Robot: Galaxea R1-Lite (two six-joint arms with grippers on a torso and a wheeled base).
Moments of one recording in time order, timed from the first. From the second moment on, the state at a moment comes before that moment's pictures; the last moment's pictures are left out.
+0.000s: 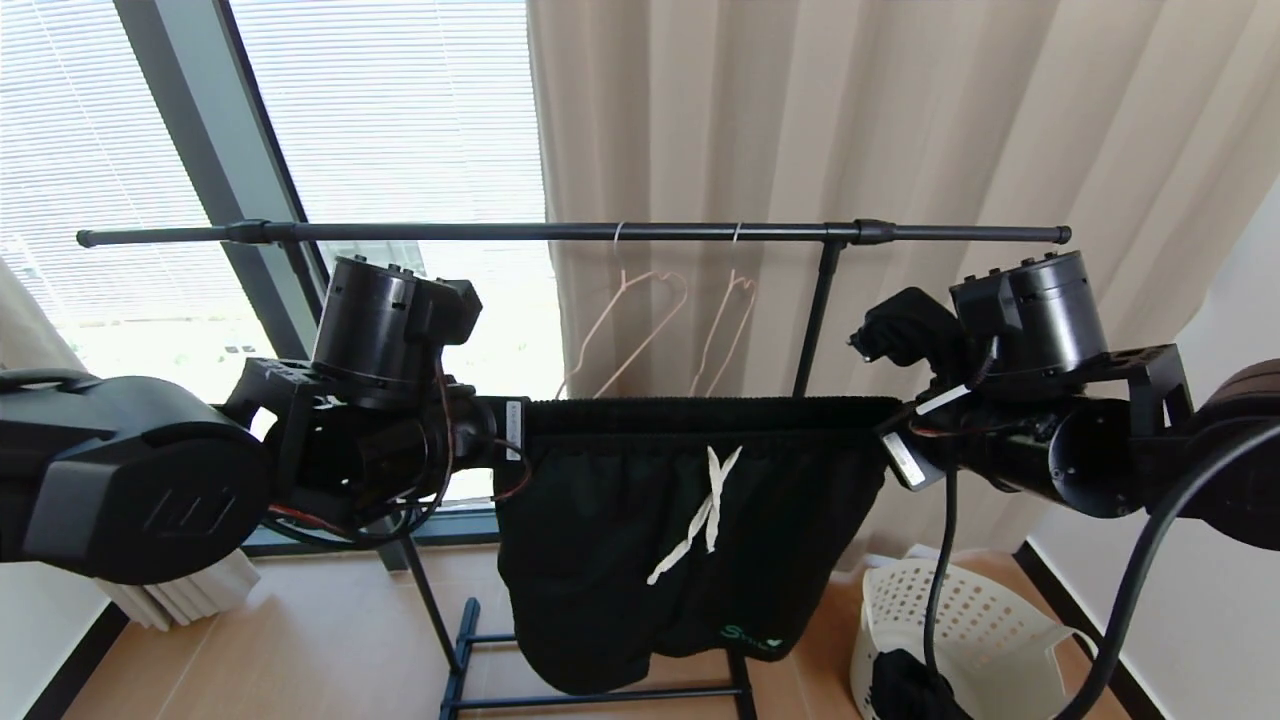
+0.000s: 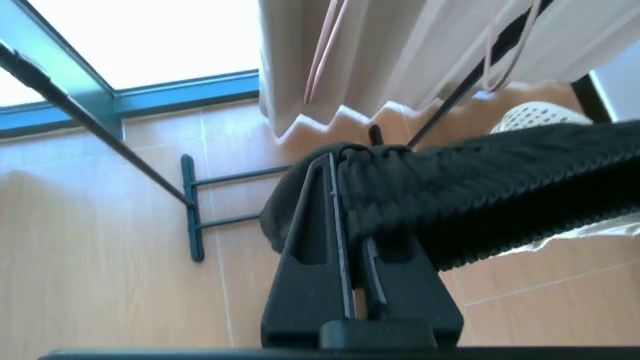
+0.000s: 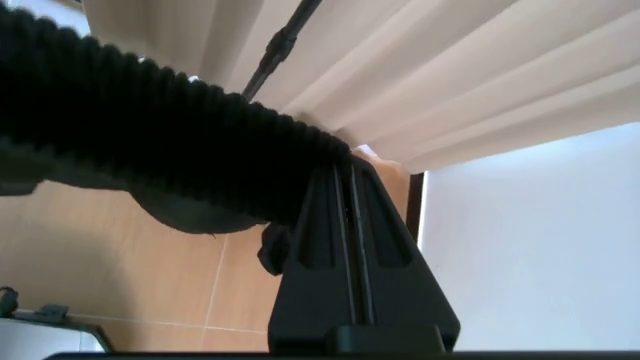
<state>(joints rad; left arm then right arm) -0.55 1.71 -1.03 -0.15 0.31 -0.24 0.52 1.69 -1.04 -0.02 -0.56 -0.19</state>
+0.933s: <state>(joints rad) -0.64 1.98 -1.62 -0.05 0.28 -0.20 0.92 1.54 -0.83 0.02 -0.55 -0.31</state>
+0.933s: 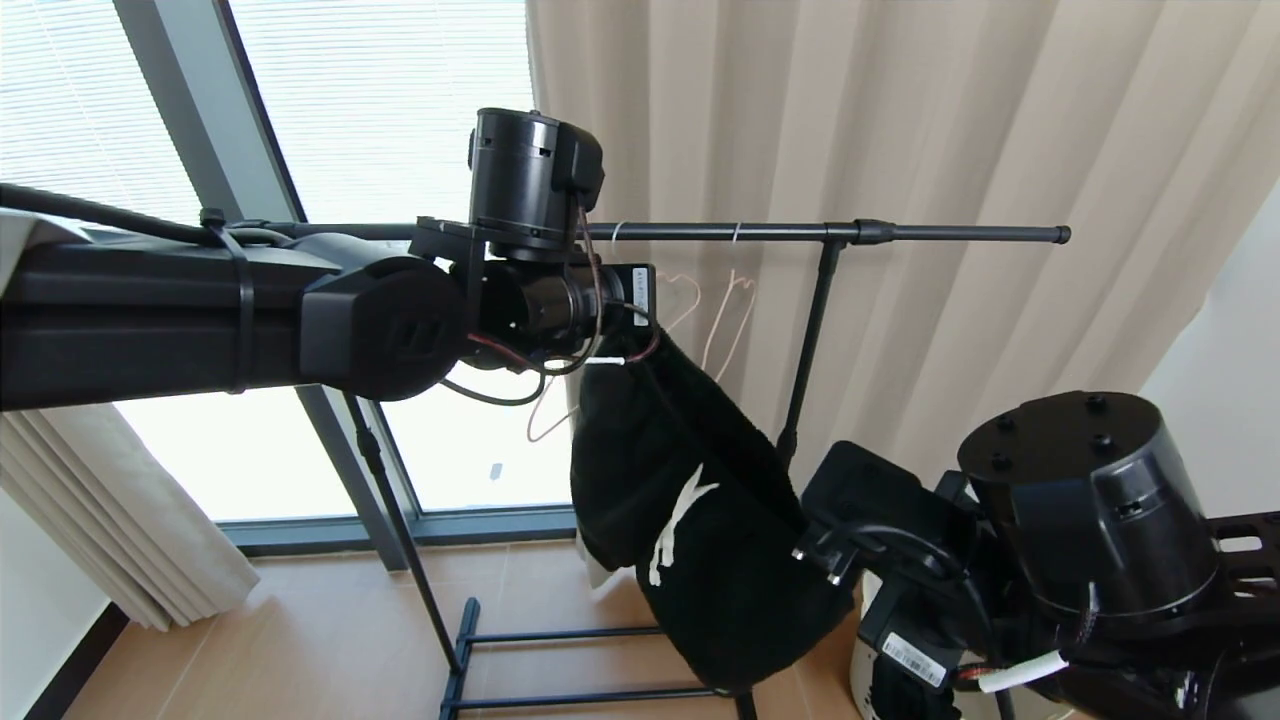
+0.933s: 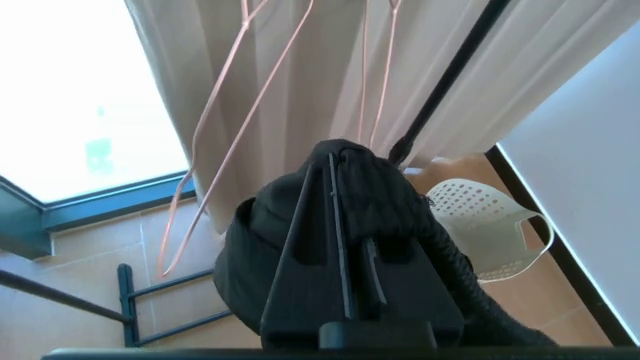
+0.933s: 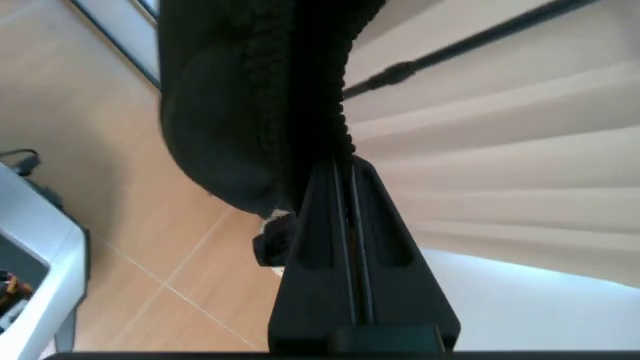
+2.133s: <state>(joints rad) -0.63 1.99 -1.69 0.06 0.27 -0.18 0.99 1.65 -0.80 -0.30 -0.55 -0.21</state>
